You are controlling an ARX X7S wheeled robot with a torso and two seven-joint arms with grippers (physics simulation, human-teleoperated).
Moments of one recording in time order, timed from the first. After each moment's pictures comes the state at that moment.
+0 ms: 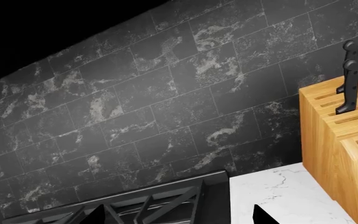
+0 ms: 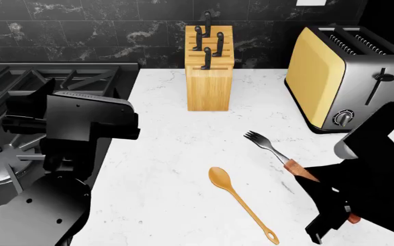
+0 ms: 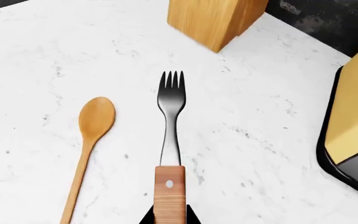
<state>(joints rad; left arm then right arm) -0.63 -0.47 0.35 0.67 -0.38 -1.01 -0.60 0.80 1.15 -0.24 -0.62 1.55 1.25 0.22</state>
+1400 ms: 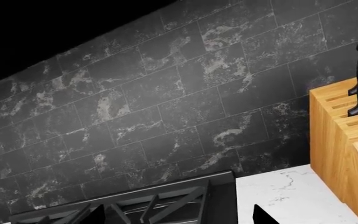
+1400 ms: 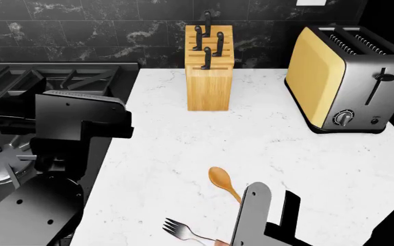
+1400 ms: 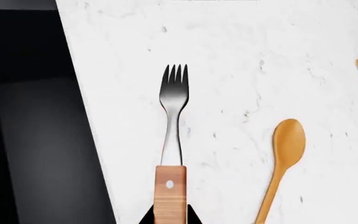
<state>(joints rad) -0.62 -0.49 0.32 0.69 -0.40 -1.01 -0.61 1.28 0.80 -0.91 -0.86 2.12 1.36 0.89</state>
